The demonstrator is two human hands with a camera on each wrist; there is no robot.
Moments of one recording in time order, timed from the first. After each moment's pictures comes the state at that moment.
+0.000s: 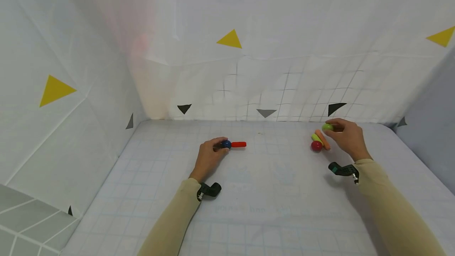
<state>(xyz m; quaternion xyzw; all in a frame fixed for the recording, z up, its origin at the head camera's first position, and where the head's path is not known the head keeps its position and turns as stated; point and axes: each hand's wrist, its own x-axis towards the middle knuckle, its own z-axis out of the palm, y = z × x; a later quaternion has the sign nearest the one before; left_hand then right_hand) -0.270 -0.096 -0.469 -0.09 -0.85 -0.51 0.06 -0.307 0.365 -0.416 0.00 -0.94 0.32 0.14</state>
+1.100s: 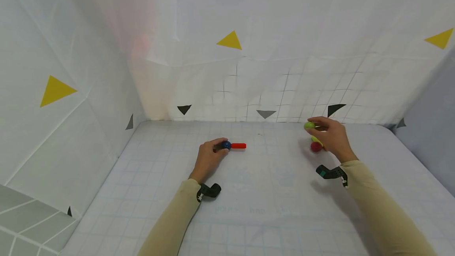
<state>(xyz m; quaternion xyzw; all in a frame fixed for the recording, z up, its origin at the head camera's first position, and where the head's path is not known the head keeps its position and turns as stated) -0.268 -0.095 -0.469 -0.08 -0.85 -0.52 0.05 -0.294 0.313 -0.395 0.03 -0.92 0.38 0.11</state>
